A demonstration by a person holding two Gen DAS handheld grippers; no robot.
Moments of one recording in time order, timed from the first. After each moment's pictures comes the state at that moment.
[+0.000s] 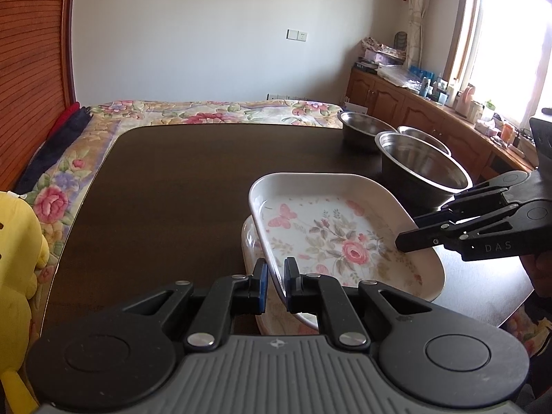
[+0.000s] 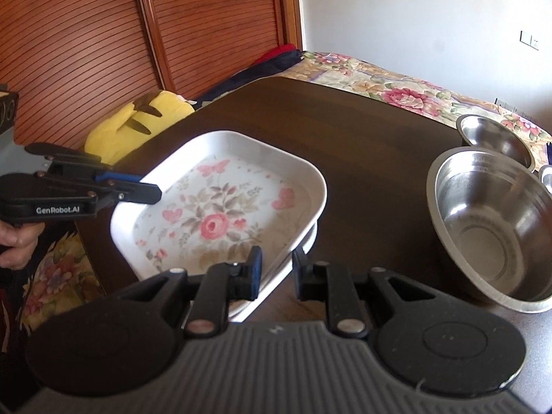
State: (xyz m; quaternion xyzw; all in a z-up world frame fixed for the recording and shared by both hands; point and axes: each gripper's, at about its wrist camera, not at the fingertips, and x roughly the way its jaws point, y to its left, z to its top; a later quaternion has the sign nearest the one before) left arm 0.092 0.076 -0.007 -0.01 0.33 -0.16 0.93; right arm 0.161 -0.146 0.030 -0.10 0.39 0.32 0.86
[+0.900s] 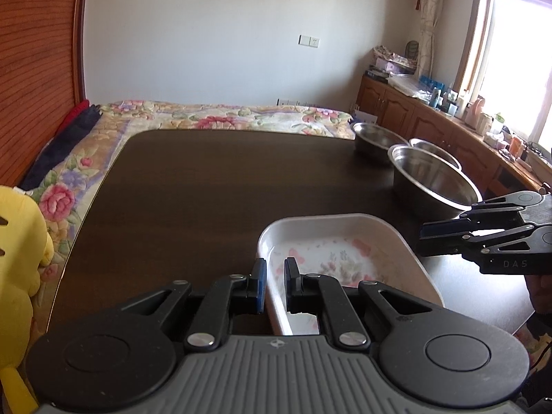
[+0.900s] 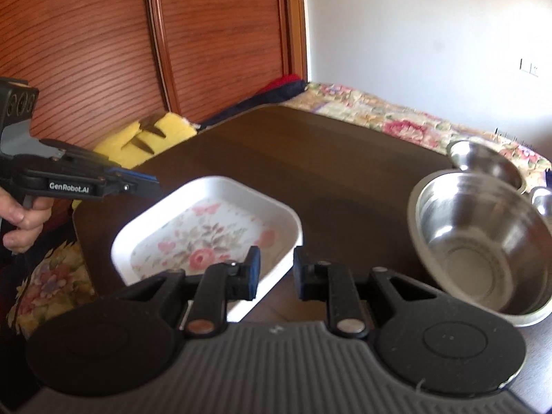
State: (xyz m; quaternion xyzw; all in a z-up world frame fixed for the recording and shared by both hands) left arm 0.100 0.082 -0.002 -0.02 0.32 -0.14 0.93; right arm 0.160 -0.164 0.039 -0.09 0.33 0.34 0.88
